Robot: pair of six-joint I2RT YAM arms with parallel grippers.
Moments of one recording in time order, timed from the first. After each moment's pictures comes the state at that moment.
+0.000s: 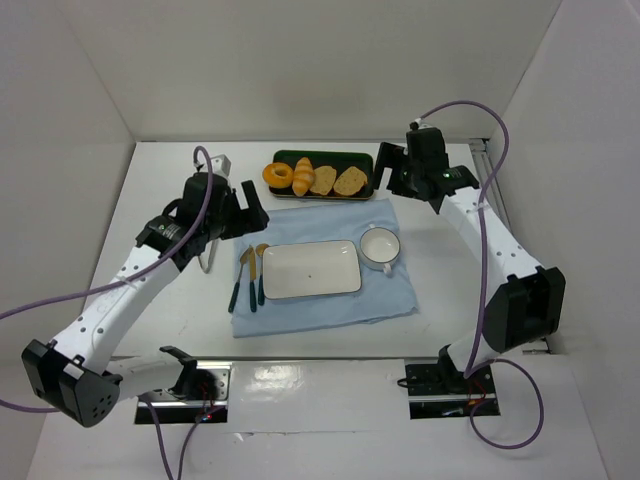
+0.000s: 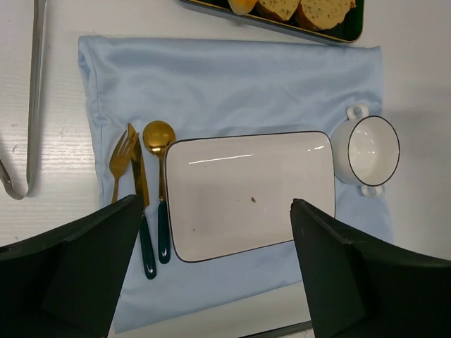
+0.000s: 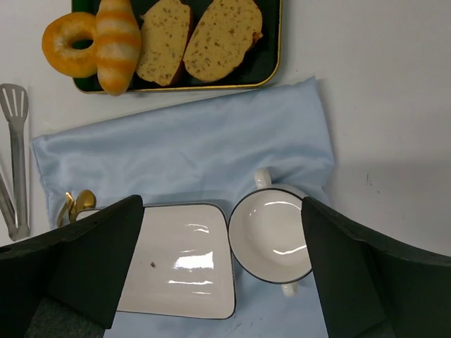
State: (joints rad) left arm -0.43 1.16 1.17 -0.65 -0.13 -0.58; right arm 0.29 1.52 1.43 -0.59 0.04 0.45
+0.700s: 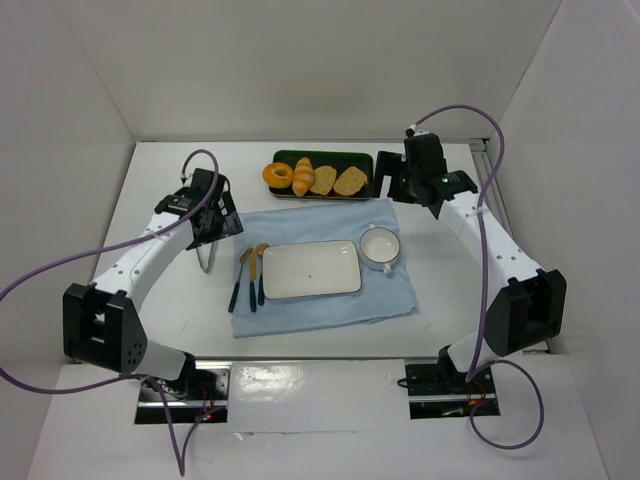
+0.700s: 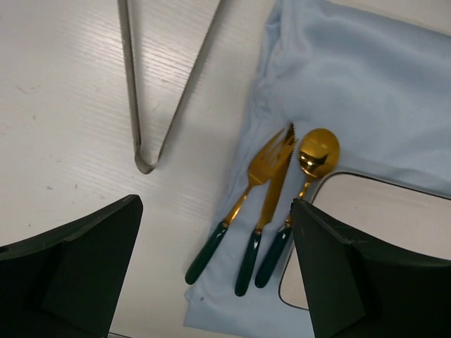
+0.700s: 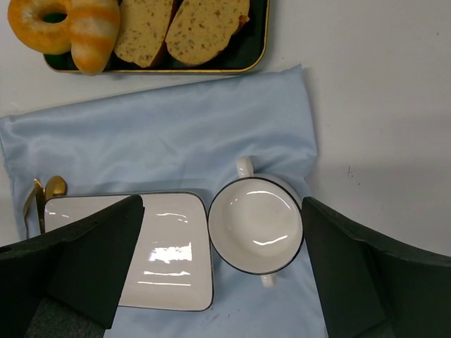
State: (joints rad) left arm -0.25 1.41 1.16 -0.78 -0.29 -0.58; right arm 0.30 1.49 1.38 -0.59 0.08 0.38
